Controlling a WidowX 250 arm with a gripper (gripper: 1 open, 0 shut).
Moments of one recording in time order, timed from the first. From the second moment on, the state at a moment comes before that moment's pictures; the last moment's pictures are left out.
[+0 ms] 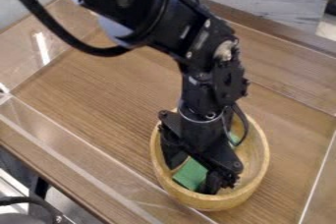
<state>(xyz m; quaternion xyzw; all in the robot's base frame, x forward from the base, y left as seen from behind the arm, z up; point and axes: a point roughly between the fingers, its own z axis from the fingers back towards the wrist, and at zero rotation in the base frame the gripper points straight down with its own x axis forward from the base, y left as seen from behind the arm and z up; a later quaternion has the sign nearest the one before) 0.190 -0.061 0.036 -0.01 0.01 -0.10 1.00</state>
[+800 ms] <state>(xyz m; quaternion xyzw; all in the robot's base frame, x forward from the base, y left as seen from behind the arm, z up) 0.184 -0.055 0.041 -0.03 0.04 -0.07 1.00</state>
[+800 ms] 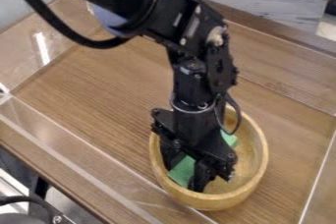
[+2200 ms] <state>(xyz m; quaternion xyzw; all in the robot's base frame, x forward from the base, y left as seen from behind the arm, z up) 0.194 -0.042 0.066 -0.07 0.06 -0.03 1.00</state>
